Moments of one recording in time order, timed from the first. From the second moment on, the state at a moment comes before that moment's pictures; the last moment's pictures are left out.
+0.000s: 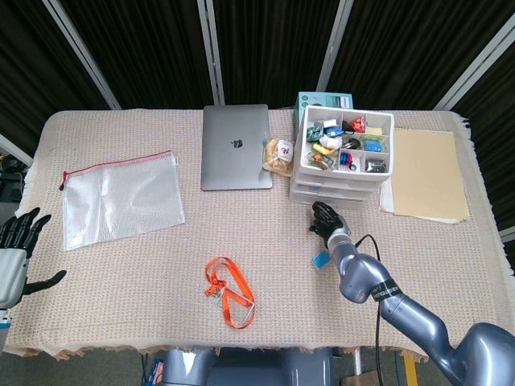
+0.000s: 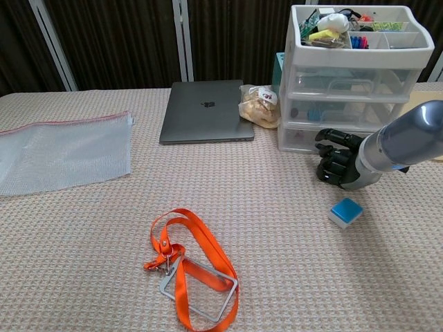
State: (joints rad) left arm -0.12 -1.12 -0.06 -1.63 1.49 1.47 -0.02; right arm 0.74 -1.81 0.86 -1.24 0.33 0.80 0.14
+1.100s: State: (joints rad) left arm -0.11 -1.13 -0.05 -1.62 1.51 1.49 -0.01; right arm 0.63 -1.74 0.77 -1.55 0.29 0.86 0.14
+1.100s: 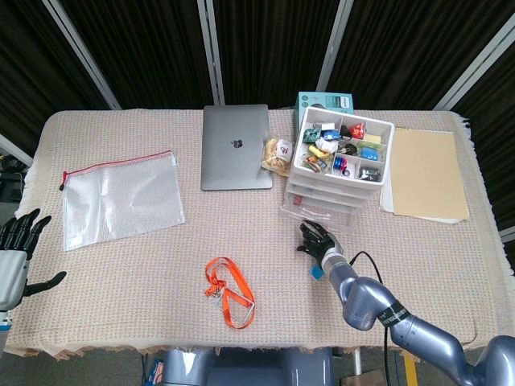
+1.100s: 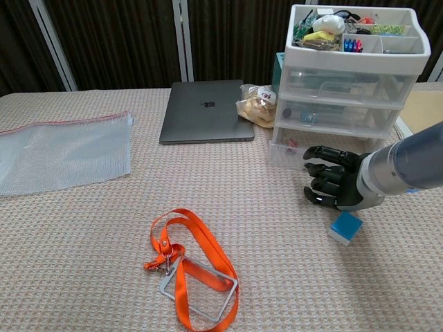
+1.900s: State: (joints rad) left arm -0.10 -1.14 -0.05 -1.62 1.52 1.52 0.01; right arm 0.58 -1.55 0.63 -1.88 0.02 1.05 -0.01
